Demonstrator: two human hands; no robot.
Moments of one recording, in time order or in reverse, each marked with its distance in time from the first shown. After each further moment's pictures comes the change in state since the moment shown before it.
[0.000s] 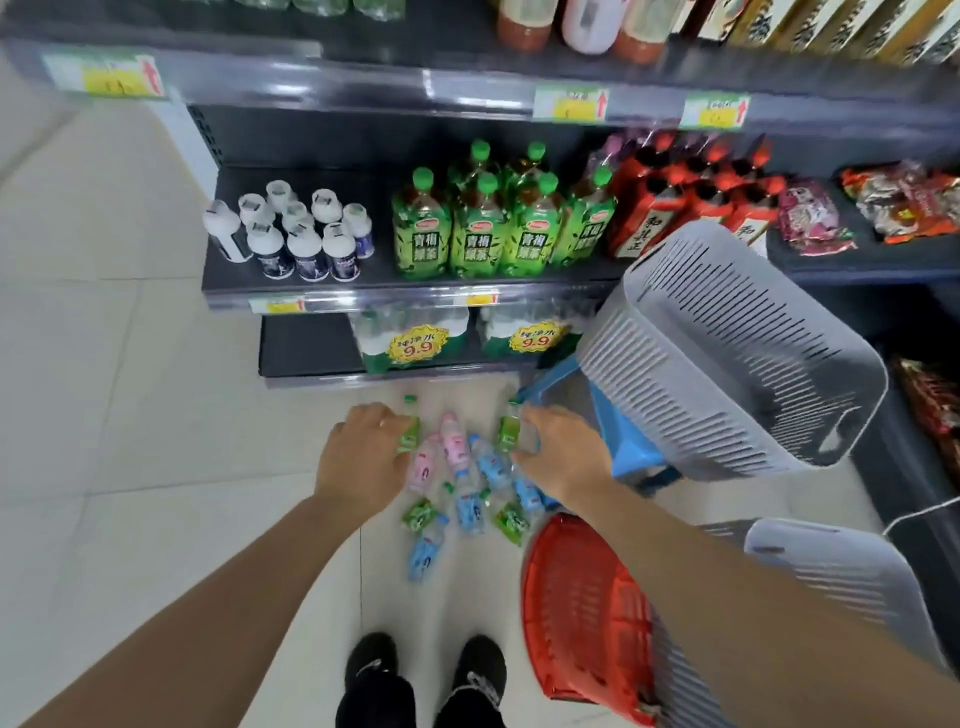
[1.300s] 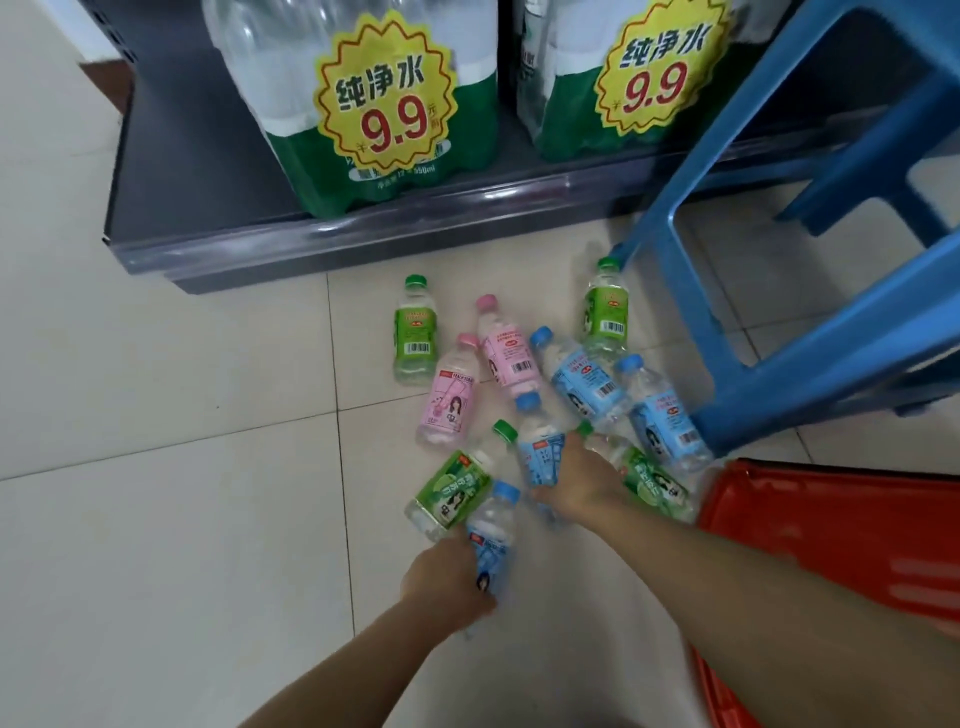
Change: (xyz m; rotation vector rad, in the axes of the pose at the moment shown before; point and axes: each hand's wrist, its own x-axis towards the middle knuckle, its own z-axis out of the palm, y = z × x) left_hand 0.035 -0.134 0.556 -0.036 -0.694 -0.328; right_hand 0.212 0.139 0.538 0.293 -0.298 0.275
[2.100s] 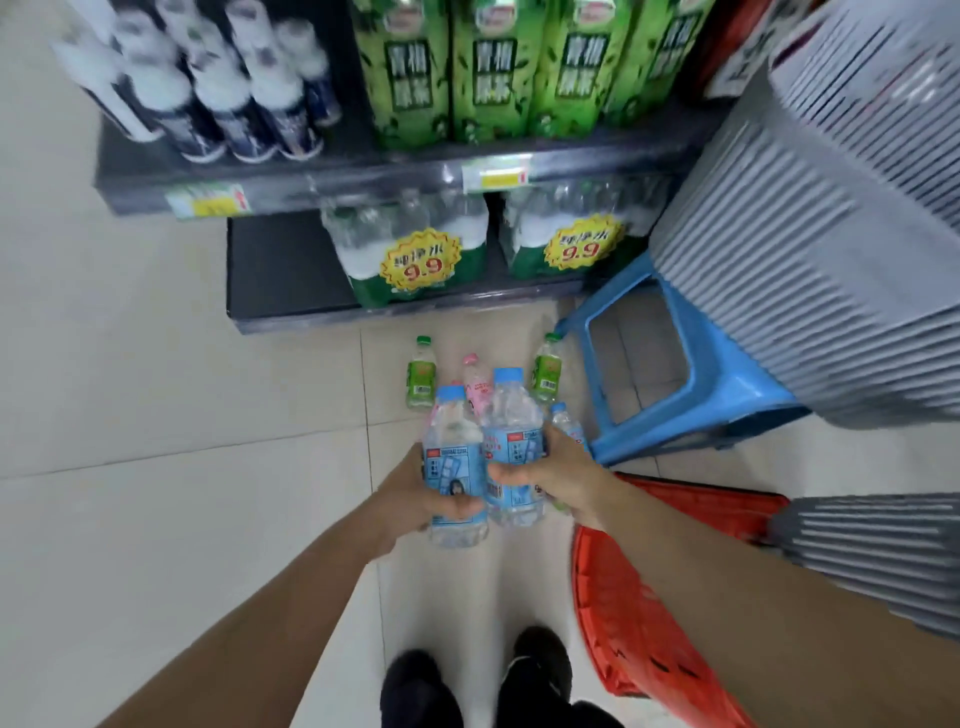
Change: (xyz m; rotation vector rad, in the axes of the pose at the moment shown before) left_hand -0.253 0.057 -0.238 -0.946 -0.139 0.332; right_hand -0.231 -0.100 -0.216 0.815 -0.316 -0.042
